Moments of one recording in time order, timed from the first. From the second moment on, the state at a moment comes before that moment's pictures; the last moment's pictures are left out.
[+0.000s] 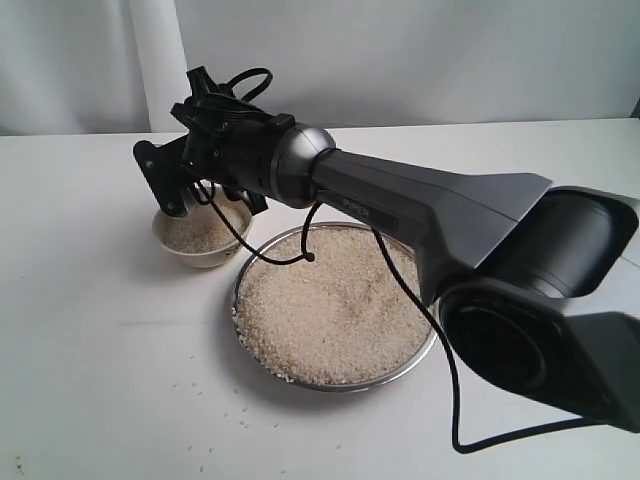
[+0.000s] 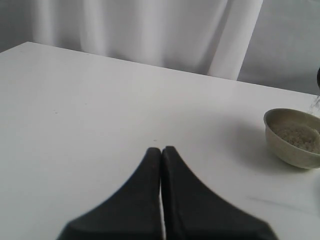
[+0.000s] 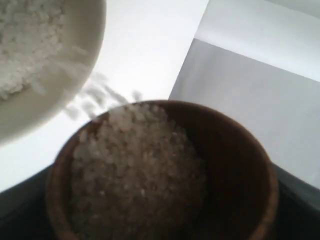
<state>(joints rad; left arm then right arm) 0.12 -0.01 0.00 0.20 0.34 -0.34 0.82 2.49 -2.22 -0.87 0.69 -0.73</state>
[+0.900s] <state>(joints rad) 0.12 -0.01 0.00 0.20 0.34 -0.34 0.85 2.49 -2.22 -0.98 0.68 -0.84</state>
